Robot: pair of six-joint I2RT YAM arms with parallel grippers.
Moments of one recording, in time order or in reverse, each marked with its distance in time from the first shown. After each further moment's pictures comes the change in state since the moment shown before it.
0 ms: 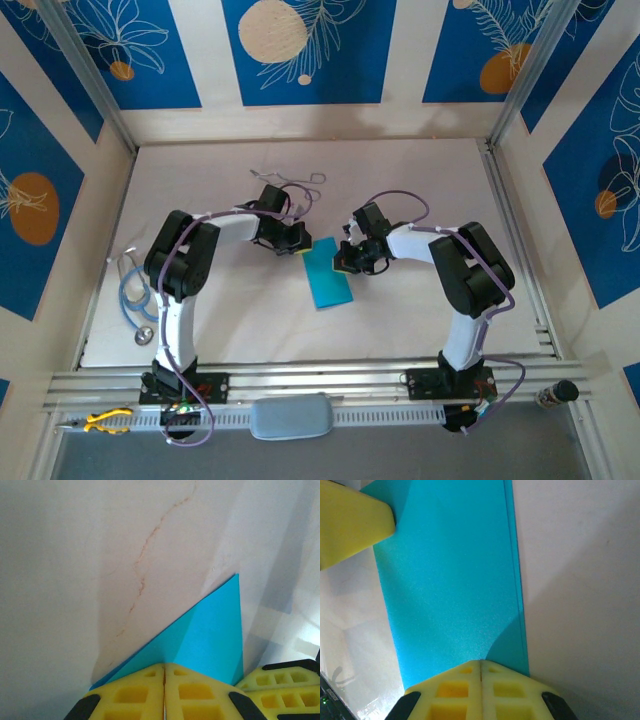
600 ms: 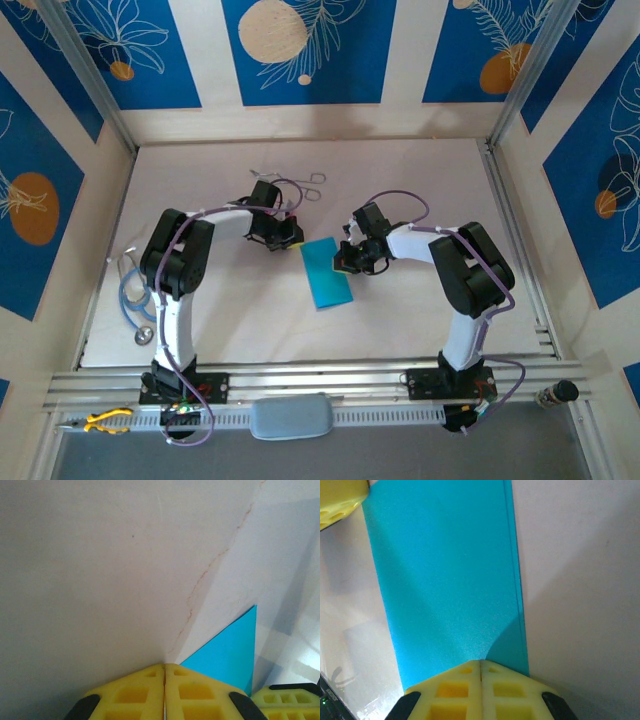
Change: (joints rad) left arm 0.050 0.000 0.015 -0.016 -0.040 -0.037; right arm 0.000 0.000 0.000 0.000 0.002 0.000
